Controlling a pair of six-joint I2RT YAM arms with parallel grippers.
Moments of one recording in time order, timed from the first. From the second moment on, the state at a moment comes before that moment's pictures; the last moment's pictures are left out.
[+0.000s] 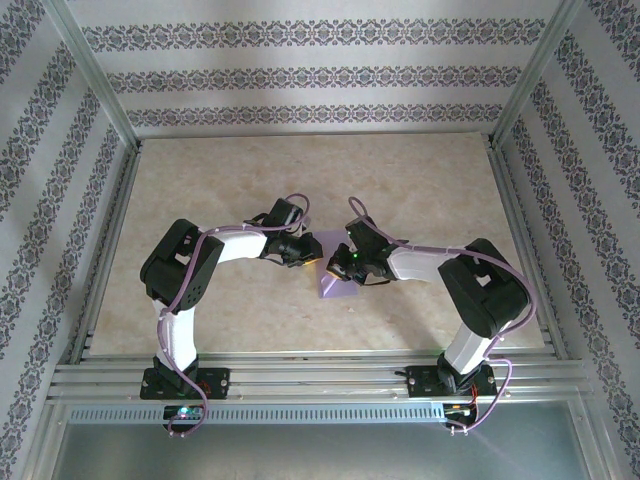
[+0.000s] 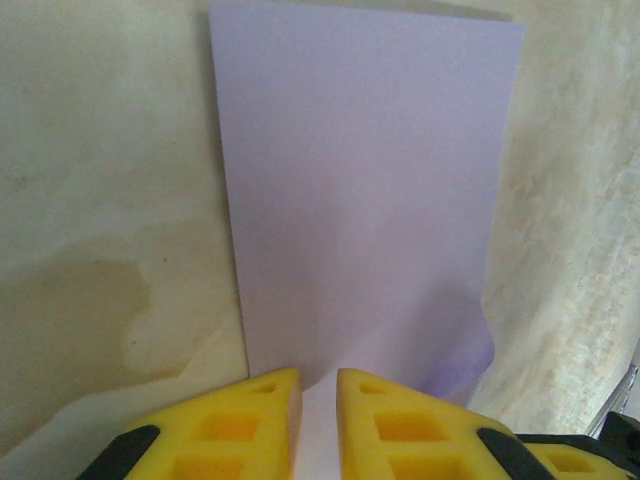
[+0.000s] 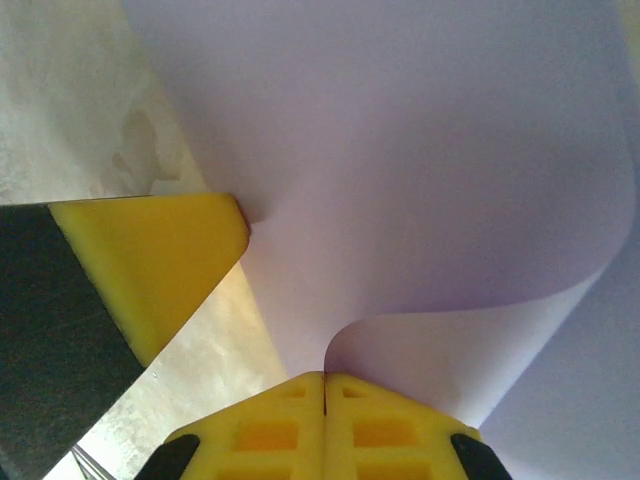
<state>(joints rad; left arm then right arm) -0.52 1.95 1.09 -0.13 0.49 -0.79 0.59 1.71 0.80 -0.06 -0.38 1.12</state>
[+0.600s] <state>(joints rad) -0.52 1.95 1.09 -0.13 0.49 -0.79 0.59 1.75 0.82 -0.03 -0.38 1.12</state>
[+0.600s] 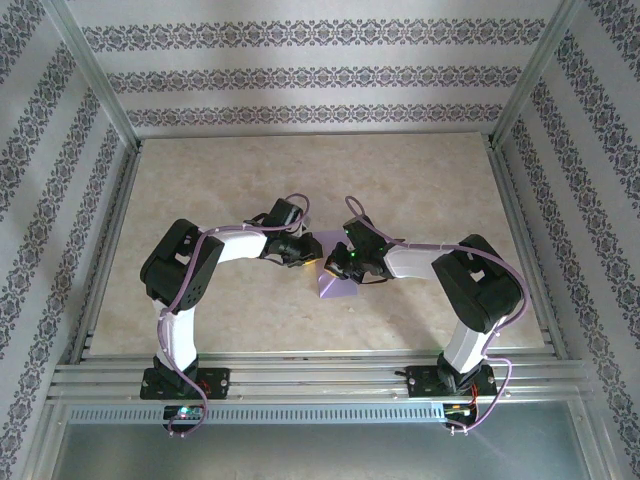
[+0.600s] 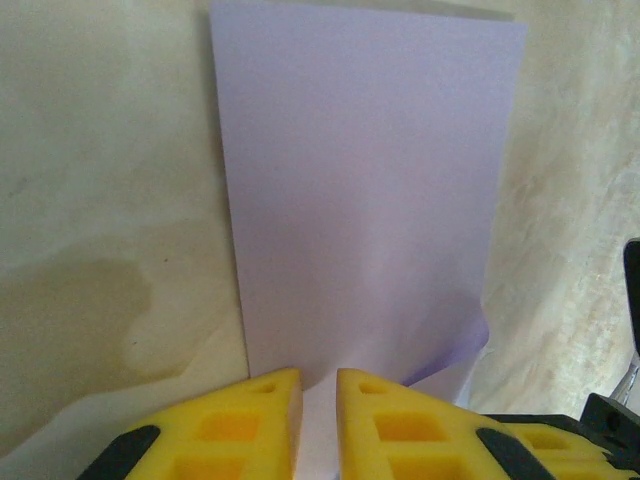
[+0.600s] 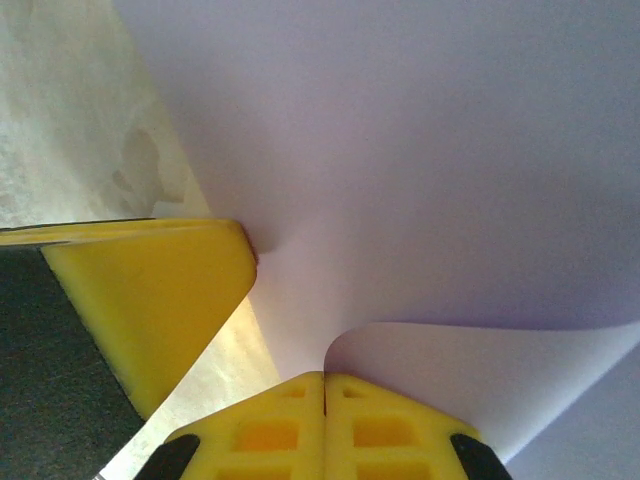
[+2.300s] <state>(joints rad) -0.51 1.95 1.09 -0.14 0.50 -0.79 0.60 1.79 0.84 -0.02 -0.40 1.08</state>
